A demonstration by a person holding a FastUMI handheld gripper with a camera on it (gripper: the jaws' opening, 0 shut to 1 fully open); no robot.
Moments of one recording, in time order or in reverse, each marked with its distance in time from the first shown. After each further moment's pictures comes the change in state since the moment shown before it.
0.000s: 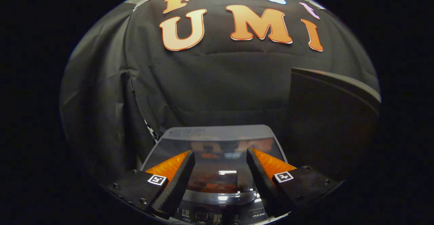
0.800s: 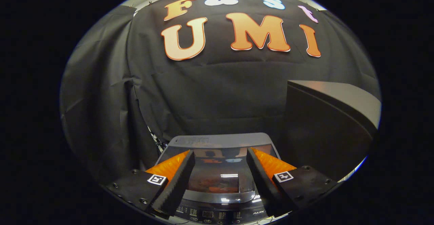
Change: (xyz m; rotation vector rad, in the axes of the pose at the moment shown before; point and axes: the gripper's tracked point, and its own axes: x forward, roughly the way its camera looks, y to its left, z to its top) arm -0.036 0.013 0.061 0.007 -0.087 0.020
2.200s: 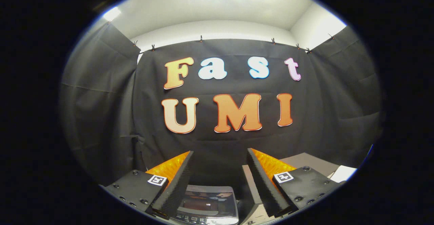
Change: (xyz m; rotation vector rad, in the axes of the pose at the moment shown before) arm -0.271 -0.047 0.243 -0.065 -0.457 -0.108
